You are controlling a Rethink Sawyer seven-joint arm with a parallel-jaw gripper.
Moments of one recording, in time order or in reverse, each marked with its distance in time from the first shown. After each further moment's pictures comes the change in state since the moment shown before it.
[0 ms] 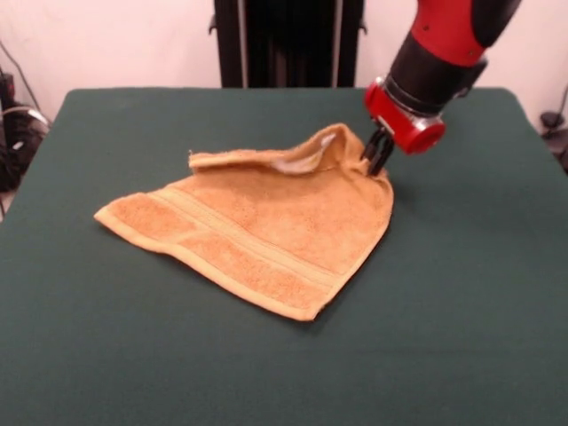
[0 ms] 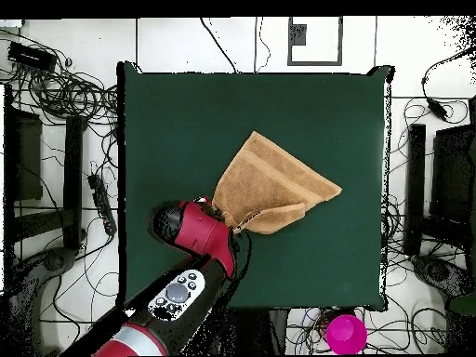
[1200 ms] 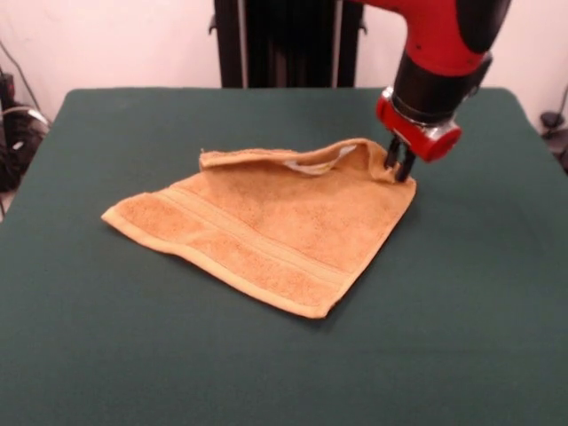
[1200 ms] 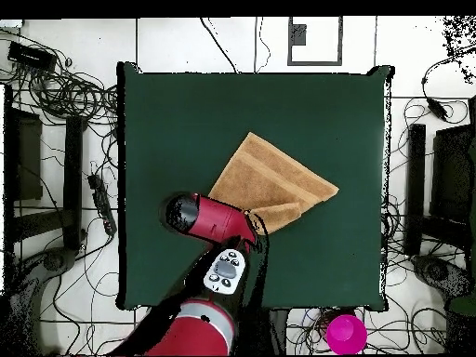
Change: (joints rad) arm -0.225 -0.119 0.263 0.000 -0.223 0.046 0.000
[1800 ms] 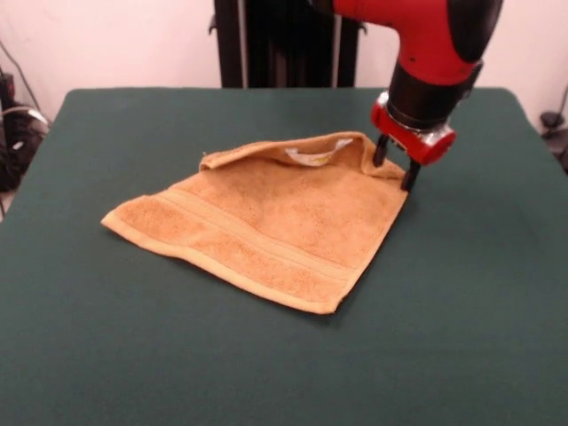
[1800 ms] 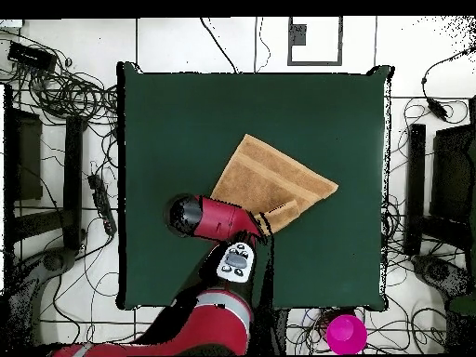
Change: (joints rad) arm -0.049 -0.004 0.054 -0.001 -0.108 0.000 0.000
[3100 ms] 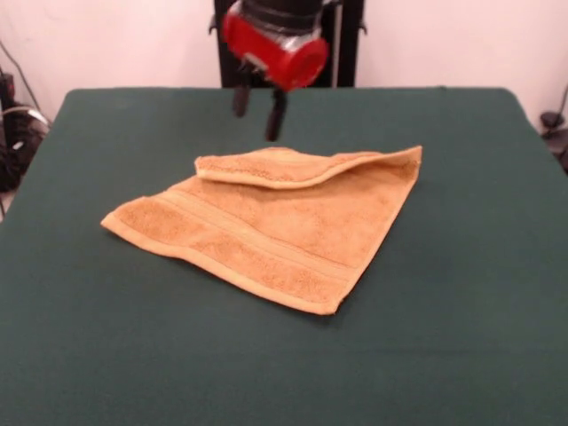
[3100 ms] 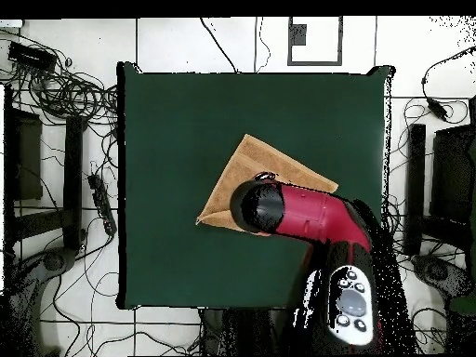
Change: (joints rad) arm -0.322 -0.297 0.060 -0.042 -0.412 0.028 0.000
